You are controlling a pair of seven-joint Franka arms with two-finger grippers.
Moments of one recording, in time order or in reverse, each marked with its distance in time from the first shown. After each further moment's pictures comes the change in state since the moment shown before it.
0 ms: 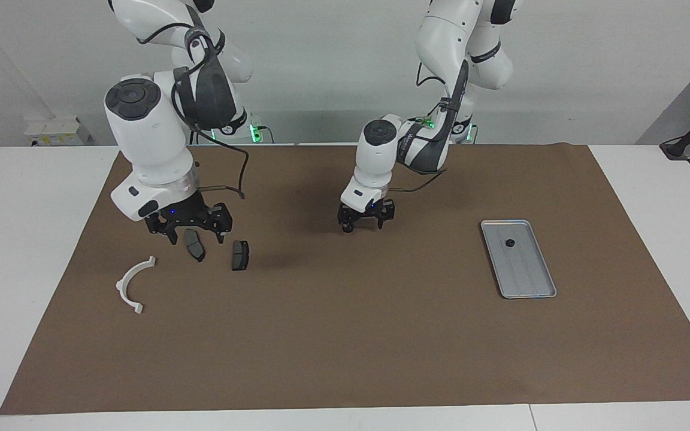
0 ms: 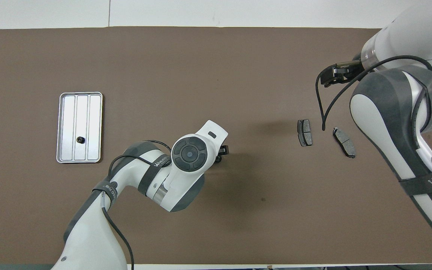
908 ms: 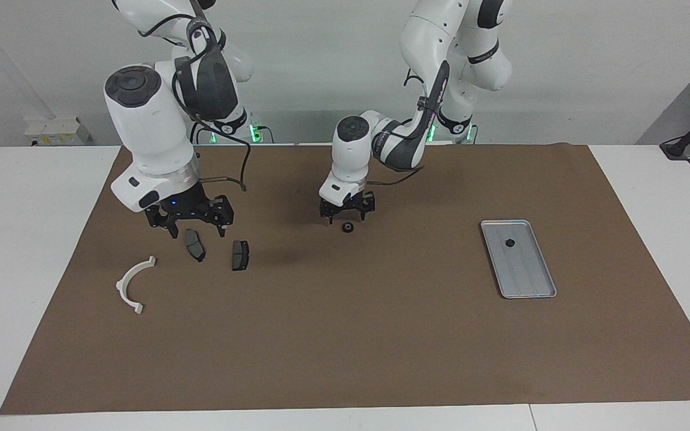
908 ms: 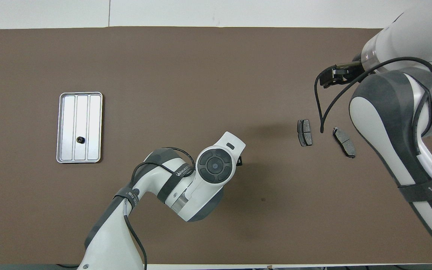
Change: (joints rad) left arm -0.083 0.018 0.003 0.028 0.000 -0.057 -0.083; right arm 0.138 -0.042 -0.151 -0.004 0.058 -0.011 -0.001
